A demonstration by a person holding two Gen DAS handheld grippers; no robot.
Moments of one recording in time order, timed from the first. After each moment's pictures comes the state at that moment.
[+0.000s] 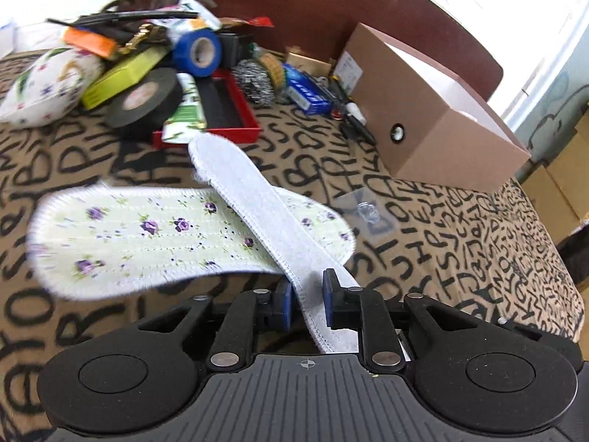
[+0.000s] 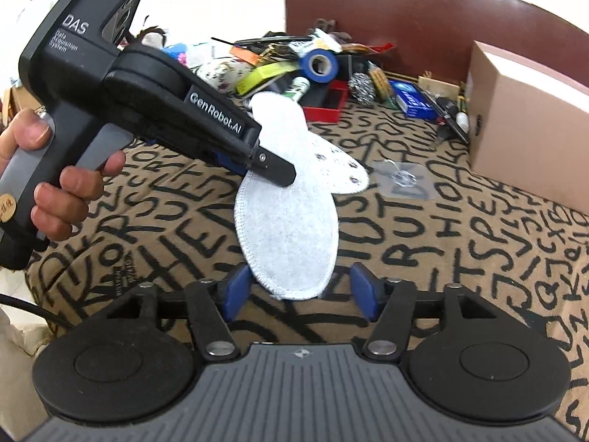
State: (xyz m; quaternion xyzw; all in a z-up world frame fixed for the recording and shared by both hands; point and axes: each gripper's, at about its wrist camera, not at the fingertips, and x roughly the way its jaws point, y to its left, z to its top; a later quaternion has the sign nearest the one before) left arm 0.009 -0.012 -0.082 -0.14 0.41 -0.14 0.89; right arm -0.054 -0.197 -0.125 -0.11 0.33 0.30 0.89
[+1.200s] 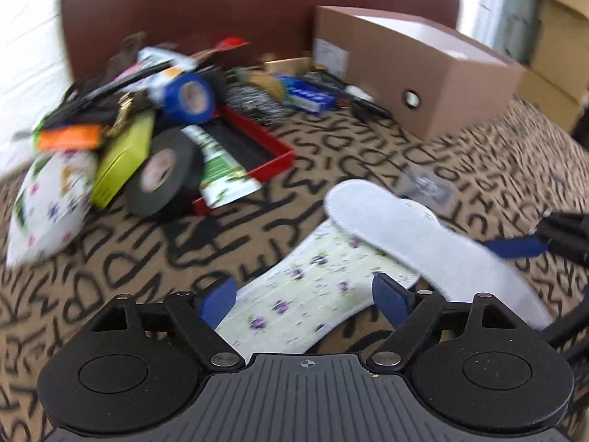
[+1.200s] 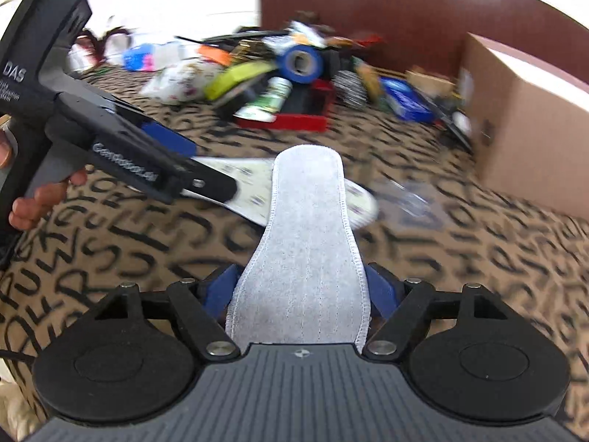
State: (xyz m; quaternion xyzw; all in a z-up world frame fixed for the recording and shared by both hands) left arm 0.042 0.018 -0.084 0.08 0.39 -0.20 0.89; right arm -0.023 -0.184 -0.128 -0.09 0.36 0.24 0.90
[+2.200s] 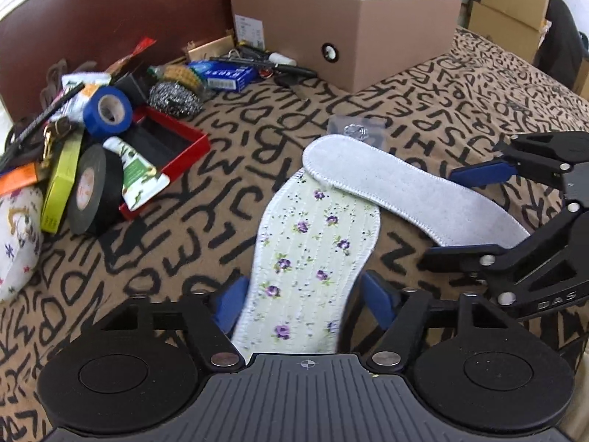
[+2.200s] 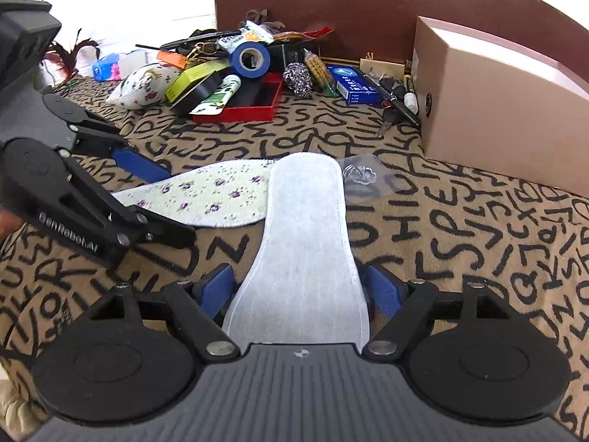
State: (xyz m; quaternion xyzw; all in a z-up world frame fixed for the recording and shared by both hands) left arm 0.018 -0.029 -0.088 0.16 0.42 -0.24 0.86; right arm -0.023 -0.202 -0.130 -0.07 0.36 0.20 0.91
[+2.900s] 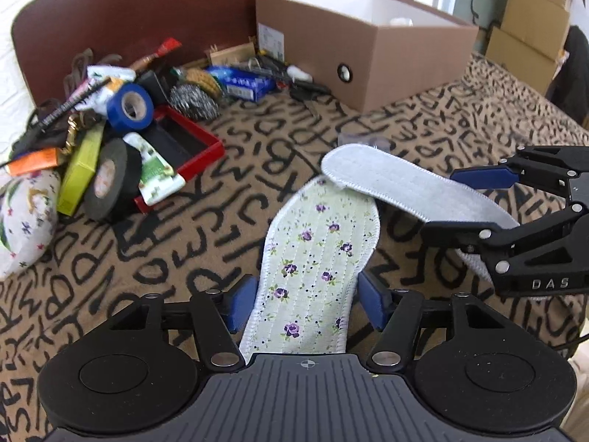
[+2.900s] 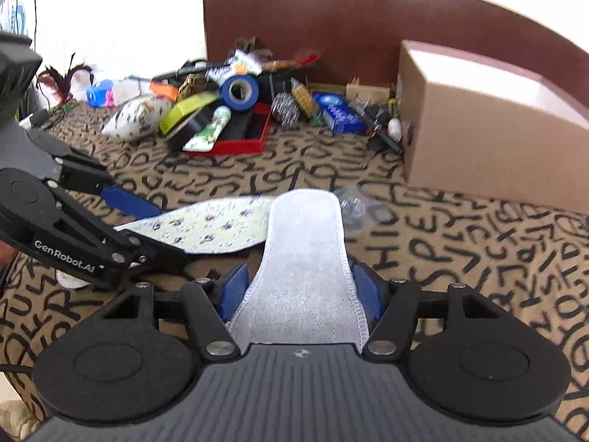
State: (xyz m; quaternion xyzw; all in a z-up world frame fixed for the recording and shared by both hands) left arm 0.008 -0.022 -0.066 0.10 0.42 -0.23 0.87; right arm -0.027 -0.213 -0.102 -0.06 0.32 0.19 0.93
